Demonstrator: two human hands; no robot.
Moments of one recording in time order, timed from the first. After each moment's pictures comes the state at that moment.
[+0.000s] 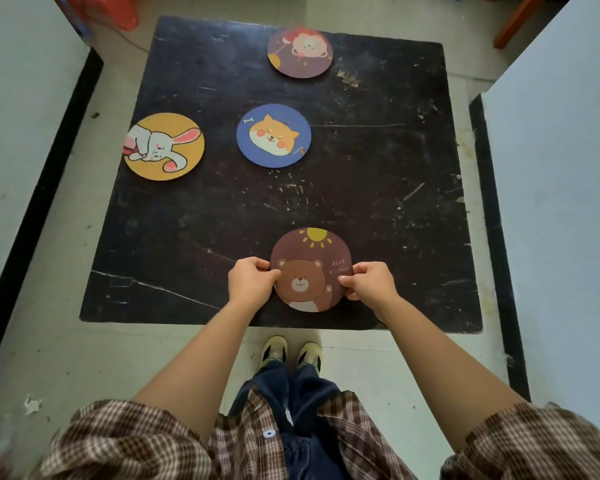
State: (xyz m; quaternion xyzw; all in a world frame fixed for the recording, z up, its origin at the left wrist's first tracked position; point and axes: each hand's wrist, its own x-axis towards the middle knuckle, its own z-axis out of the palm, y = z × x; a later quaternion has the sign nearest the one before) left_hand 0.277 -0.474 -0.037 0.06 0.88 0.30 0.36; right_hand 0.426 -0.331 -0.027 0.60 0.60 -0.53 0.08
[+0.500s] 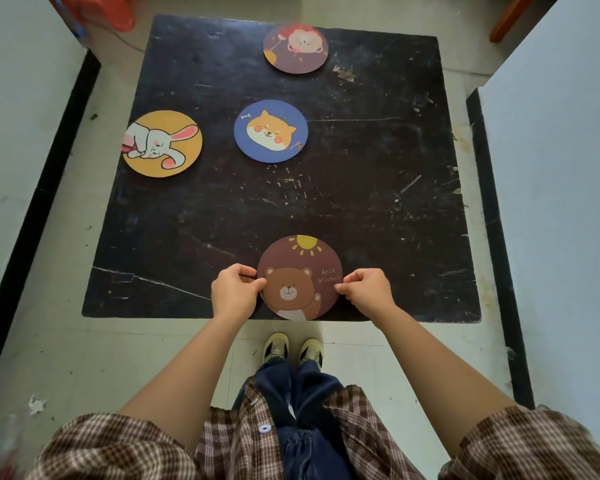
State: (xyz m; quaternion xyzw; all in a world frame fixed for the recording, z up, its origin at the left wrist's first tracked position) left_hand 0.283 -0.509 -0.041 0.06 0.90 0.29 0.31; right_hand 0.439 -0.354 -0.027 0.61 0.61 -0.50 0.08
